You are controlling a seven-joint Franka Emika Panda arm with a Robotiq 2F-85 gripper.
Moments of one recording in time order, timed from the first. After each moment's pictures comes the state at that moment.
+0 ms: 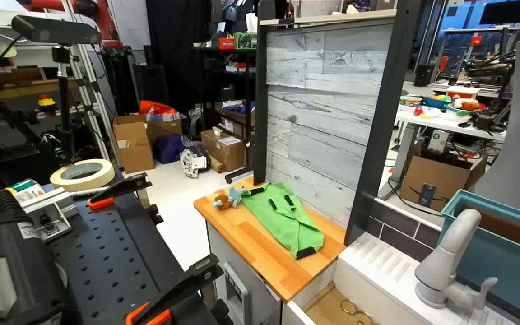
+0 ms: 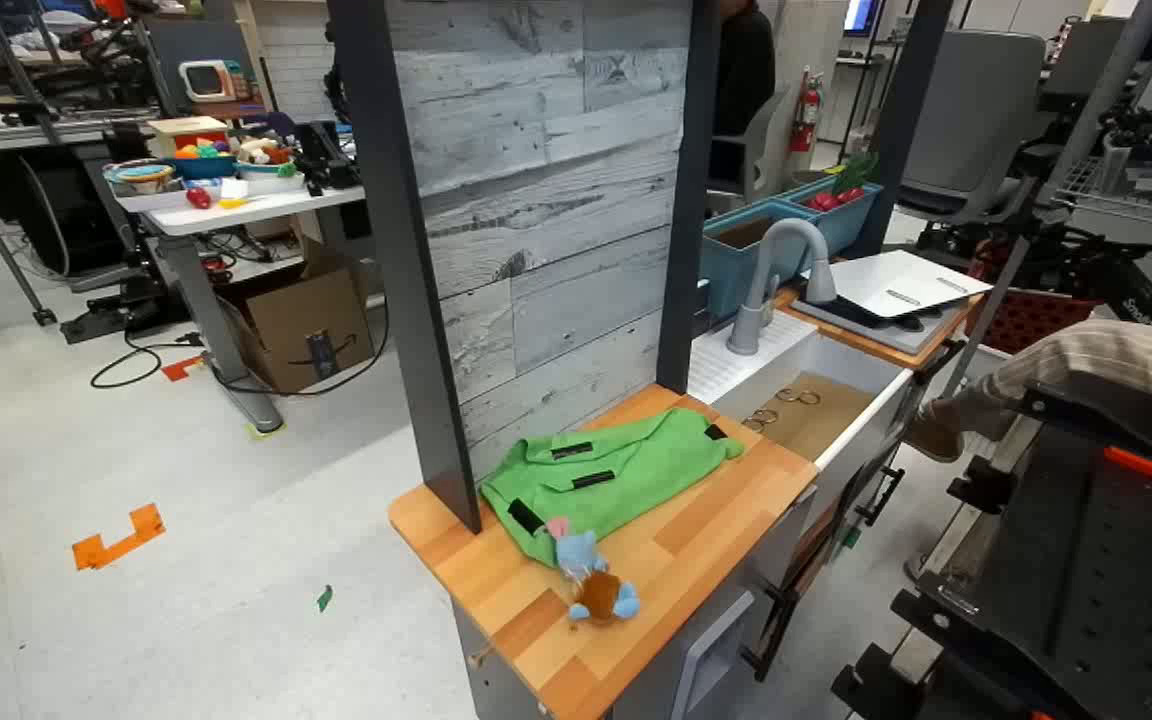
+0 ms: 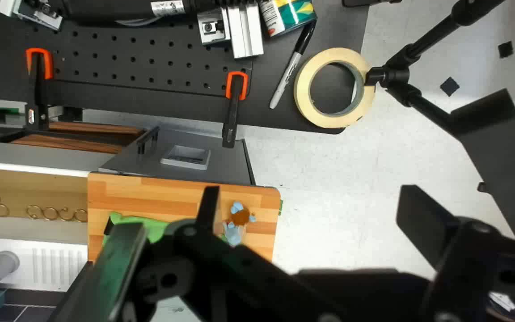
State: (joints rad) arm 0.22 -0.59 0.23 -2.55 0.19 1.91 0.17
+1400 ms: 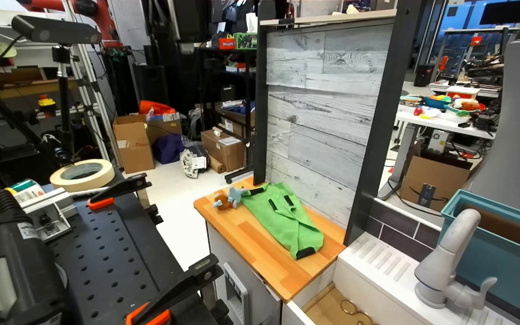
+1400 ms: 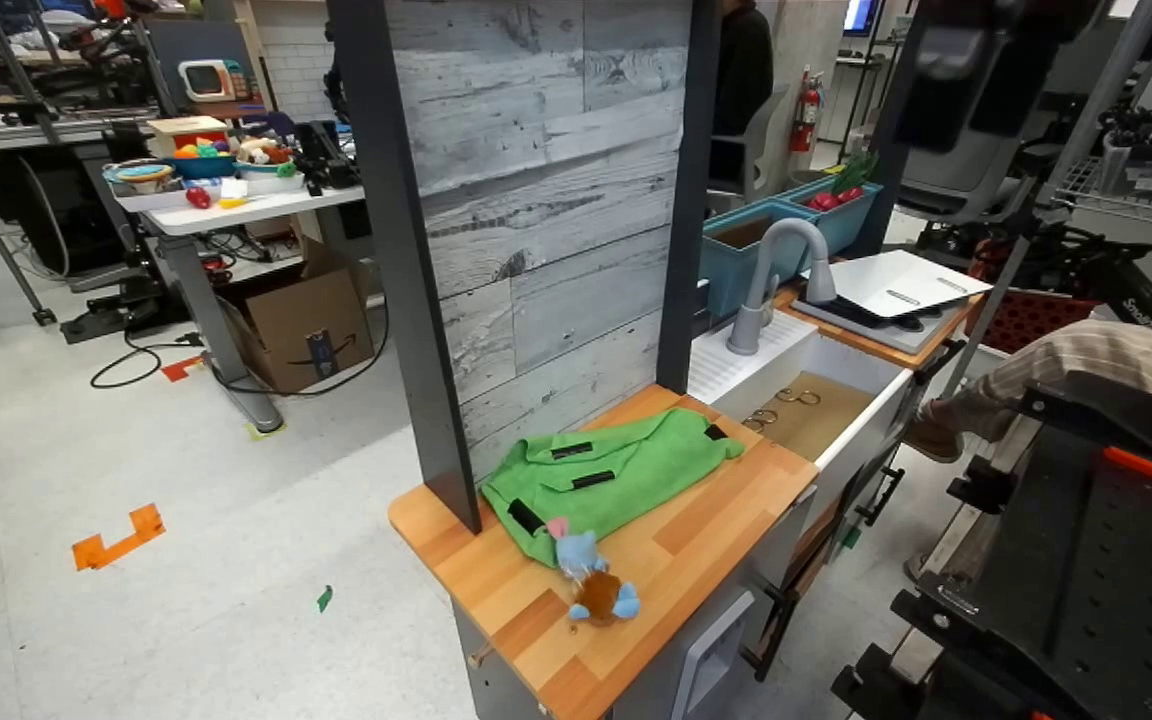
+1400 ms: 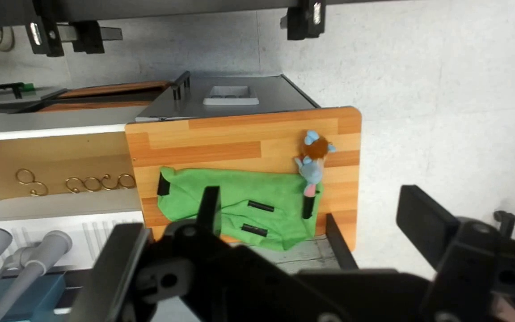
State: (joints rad) arm 0.05 -0.22 0.16 -2.56 0.07 2.39 0.17
